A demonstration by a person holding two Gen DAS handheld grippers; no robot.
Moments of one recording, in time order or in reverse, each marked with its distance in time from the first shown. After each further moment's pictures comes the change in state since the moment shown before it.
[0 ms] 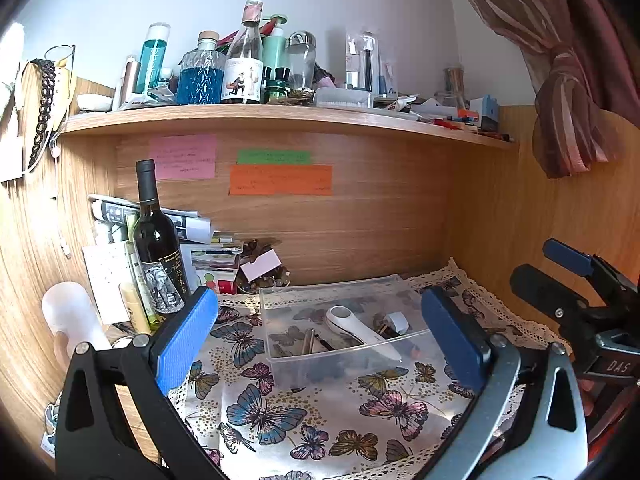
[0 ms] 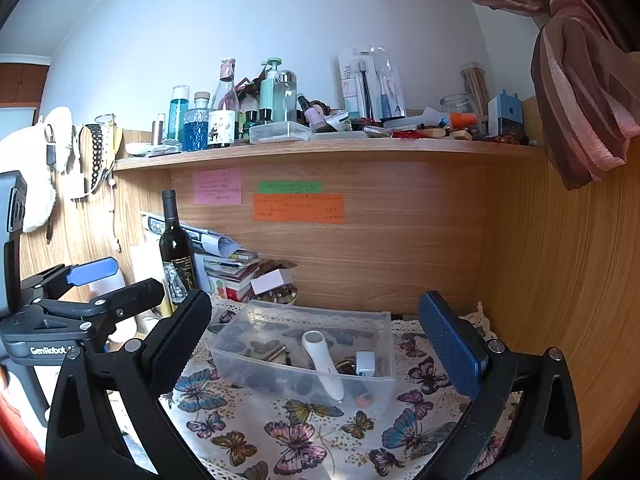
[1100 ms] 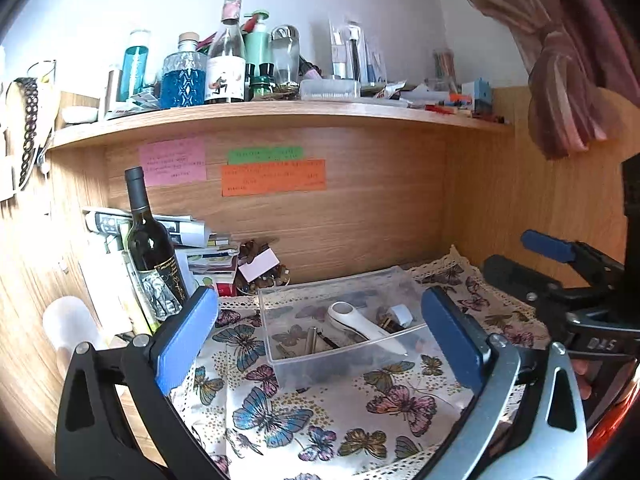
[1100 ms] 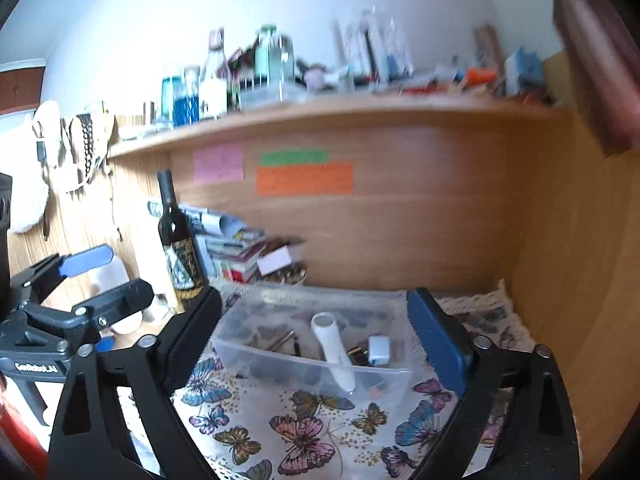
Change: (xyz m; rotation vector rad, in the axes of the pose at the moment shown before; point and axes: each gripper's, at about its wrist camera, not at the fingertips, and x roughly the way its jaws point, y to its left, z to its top) left arm 0.007 -0.010 0.002 0.055 0.024 0.005; right arm 0.033 -0.011 -0.004 0.038 0.085 0.044
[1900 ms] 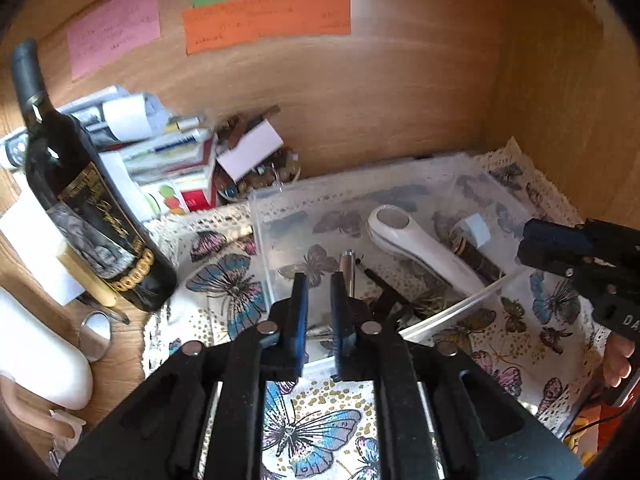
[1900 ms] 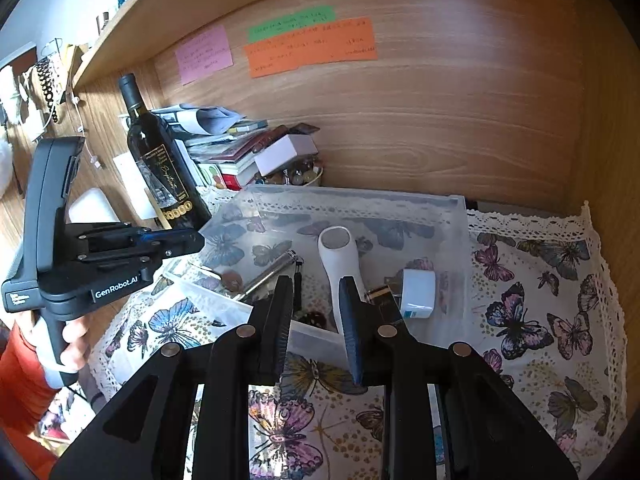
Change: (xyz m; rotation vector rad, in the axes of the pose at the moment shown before) left arm 0.173 0.038 -0.037 0.026 0.473 -0.001; right arm 0.137 -0.039 -0.044 0.045 0.388 0.203
